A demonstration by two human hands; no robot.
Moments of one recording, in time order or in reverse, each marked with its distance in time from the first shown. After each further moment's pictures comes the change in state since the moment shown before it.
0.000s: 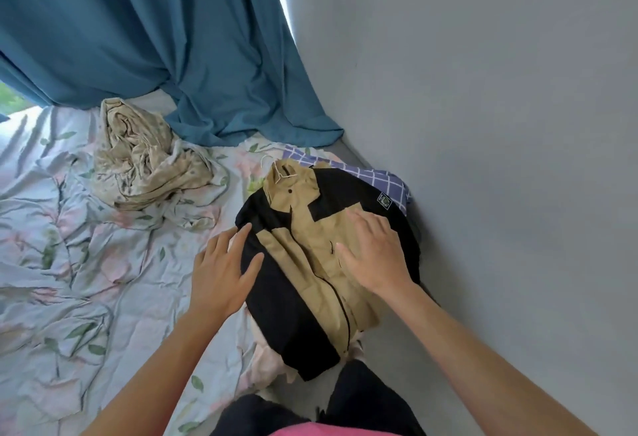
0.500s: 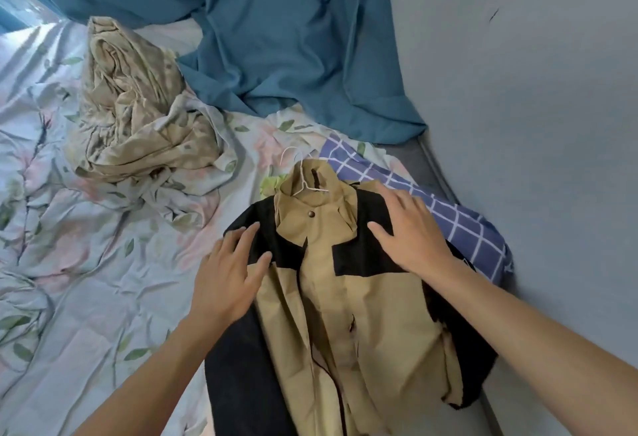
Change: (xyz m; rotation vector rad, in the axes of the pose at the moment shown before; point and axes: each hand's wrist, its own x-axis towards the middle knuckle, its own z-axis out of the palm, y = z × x) left_hand 0.231 -0.034 0.195 -0.105 -0.078 -0.353; right_hand 0.339 0.141 0.180 -0.054 -0.303 -0.218
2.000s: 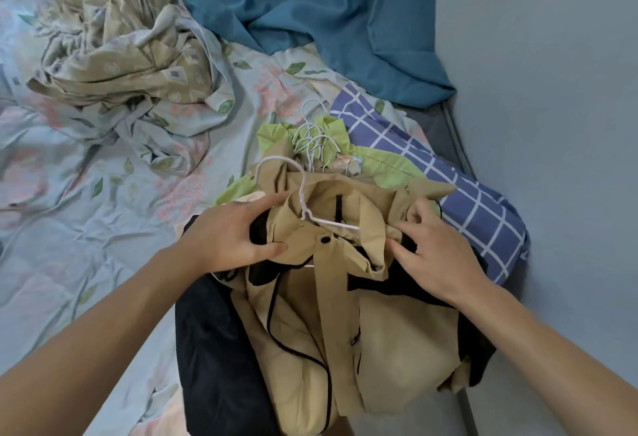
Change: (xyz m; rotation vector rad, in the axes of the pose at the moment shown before) left_hand 0.031 -0.030 0.026 -0.051 -0.177 0.309; right_hand -0.048 0.009 0.043 -0.015 -0.121 -0.080
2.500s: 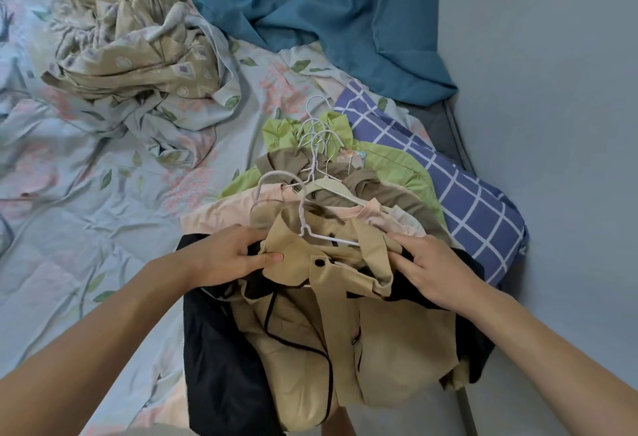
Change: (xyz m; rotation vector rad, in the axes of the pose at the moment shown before) left_hand -0.030 -0.014 0.022 -0.412 -0.320 0.001; right_hand -0.020 0.008 0.011 0.299 -0.217 -0.144
